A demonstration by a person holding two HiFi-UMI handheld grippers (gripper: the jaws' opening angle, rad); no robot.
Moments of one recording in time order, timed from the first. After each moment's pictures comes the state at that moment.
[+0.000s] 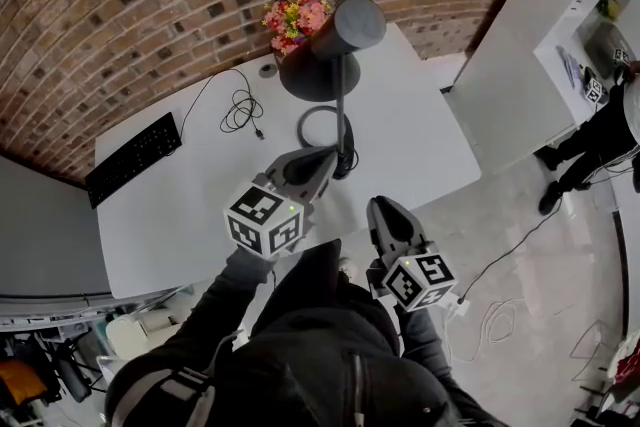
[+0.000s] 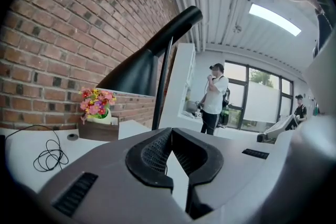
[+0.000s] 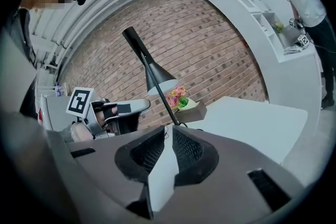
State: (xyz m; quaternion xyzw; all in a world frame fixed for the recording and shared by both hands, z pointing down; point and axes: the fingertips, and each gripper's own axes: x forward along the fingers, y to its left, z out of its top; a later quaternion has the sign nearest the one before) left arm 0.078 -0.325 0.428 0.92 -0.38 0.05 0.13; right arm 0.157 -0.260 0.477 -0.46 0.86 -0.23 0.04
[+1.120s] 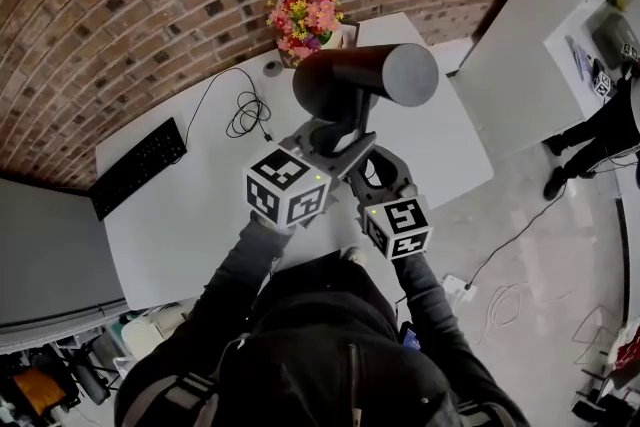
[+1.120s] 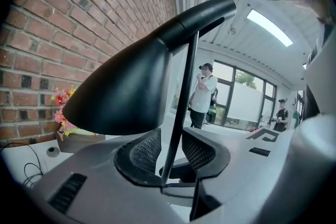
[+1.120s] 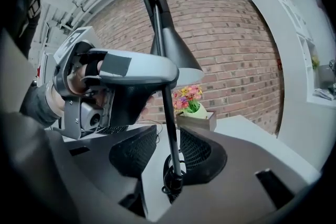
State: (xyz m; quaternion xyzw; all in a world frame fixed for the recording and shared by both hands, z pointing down) left arm 0.096 -0.390 0.402 0.95 -0.29 0.06 0.14; right arm 0.076 -0.374 0.472 -0.43 0.89 -0.10 -0.08
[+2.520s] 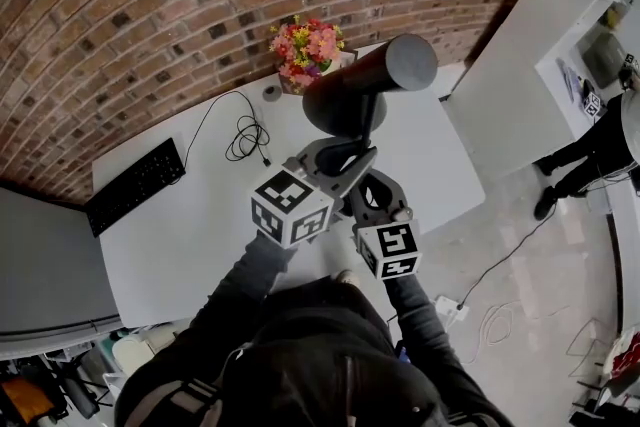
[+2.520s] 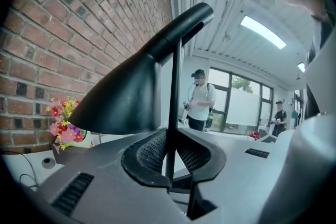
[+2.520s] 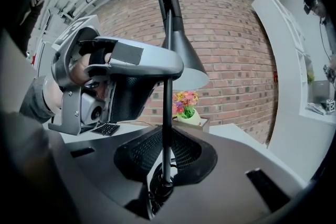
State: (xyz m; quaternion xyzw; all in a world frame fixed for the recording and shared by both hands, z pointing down) left arm 0.097 -0.400 0.379 0.95 -0.28 0.02 0.12; right arm 0.074 -0.385 0.461 -0.47 0.88 -0.06 -0.09
